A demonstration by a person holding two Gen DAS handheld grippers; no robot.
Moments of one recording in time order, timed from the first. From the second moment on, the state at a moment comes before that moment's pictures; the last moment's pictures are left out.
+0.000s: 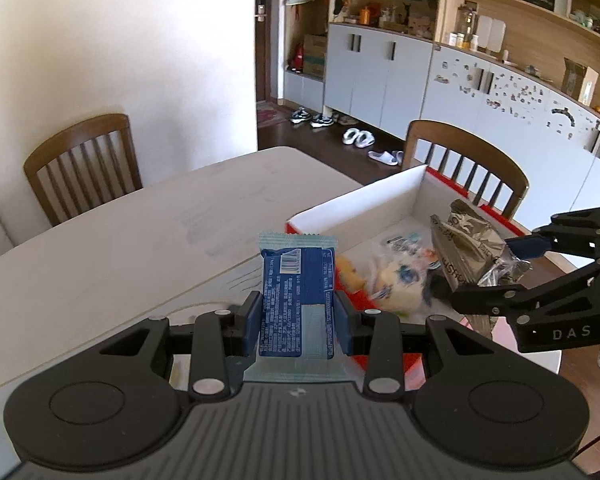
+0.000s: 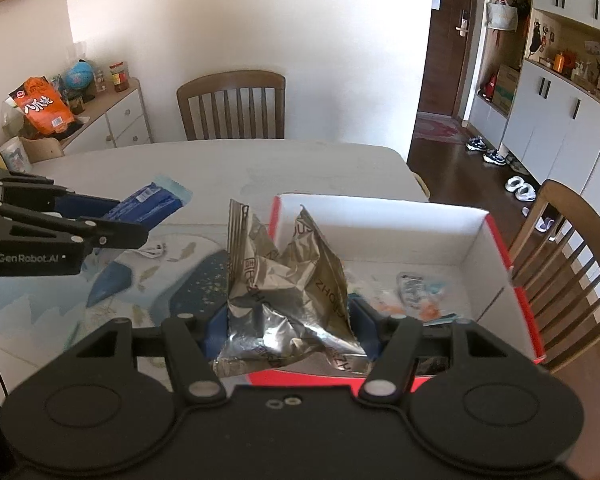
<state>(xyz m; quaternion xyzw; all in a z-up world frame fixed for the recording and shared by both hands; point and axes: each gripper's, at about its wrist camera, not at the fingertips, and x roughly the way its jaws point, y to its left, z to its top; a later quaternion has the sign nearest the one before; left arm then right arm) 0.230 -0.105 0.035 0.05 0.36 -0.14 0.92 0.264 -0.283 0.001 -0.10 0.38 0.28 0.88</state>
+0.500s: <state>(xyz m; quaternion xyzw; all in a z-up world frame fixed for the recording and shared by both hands) 0.257 -0.178 0.025 0.07 0.37 -0.18 0.91 0.313 -0.345 -0.011 -0.11 0.39 0.25 0.88</state>
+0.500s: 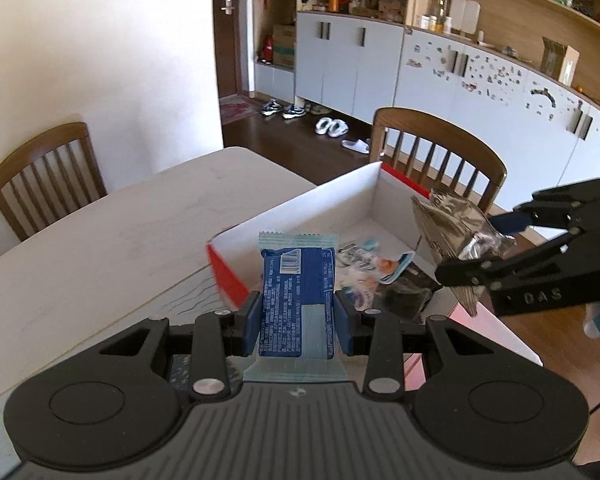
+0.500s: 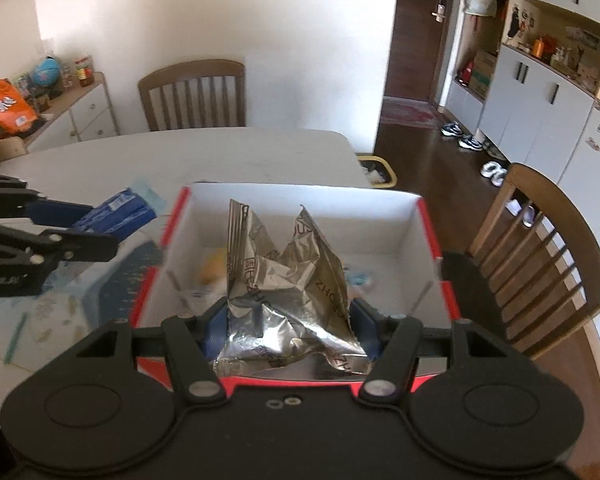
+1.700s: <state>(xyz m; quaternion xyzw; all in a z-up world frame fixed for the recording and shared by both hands) 0.370 -0.226 -0.047 0.09 0.48 -0.15 0.86 0.425 -0.347 -0.100 -0.13 0.49 0.23 0.83</state>
